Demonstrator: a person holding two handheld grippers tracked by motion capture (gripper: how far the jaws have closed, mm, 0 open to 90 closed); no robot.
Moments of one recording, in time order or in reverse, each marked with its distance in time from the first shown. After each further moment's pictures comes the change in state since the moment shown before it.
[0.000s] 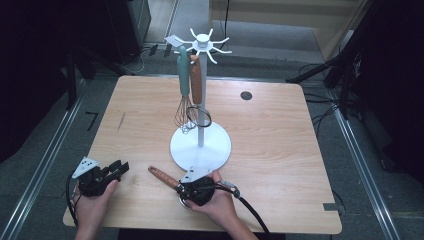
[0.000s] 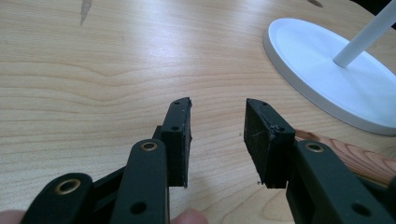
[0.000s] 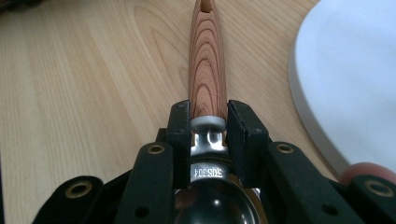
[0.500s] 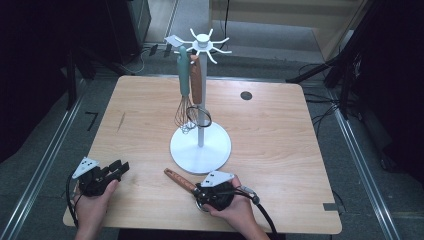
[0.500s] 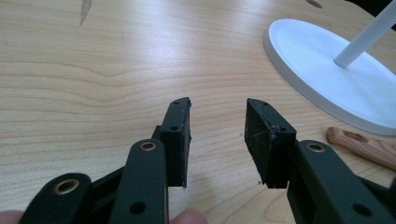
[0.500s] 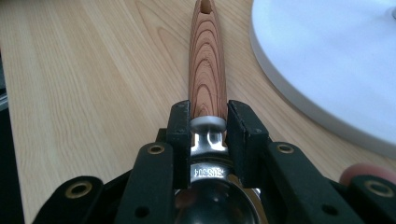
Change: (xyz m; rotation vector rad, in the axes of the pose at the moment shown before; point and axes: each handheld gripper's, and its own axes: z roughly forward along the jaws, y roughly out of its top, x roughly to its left) left arm 0.001 -0.001 0.001 -0.007 -0.001 0.002; right arm -0.017 -0.033 -0.037 -0.009 -0.012 0.033
